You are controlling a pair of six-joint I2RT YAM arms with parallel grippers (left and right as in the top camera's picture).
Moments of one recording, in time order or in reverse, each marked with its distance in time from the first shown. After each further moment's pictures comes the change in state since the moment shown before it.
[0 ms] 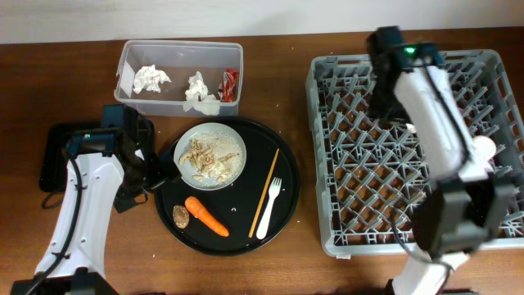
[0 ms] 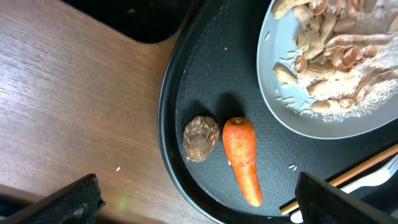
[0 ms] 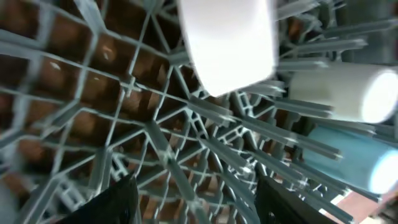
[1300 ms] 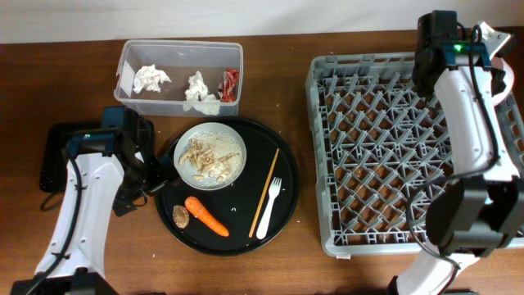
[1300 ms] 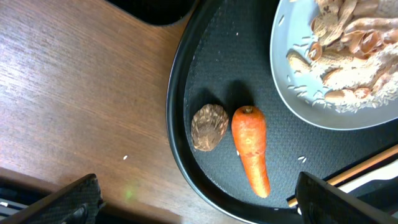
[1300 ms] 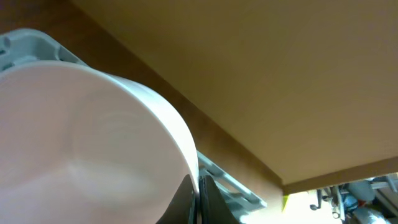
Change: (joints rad) left arm 0.000 0.000 0.000 -0.039 -0.008 0.000; right arm -0.185 -0.013 0.013 0.237 0.723 0.057
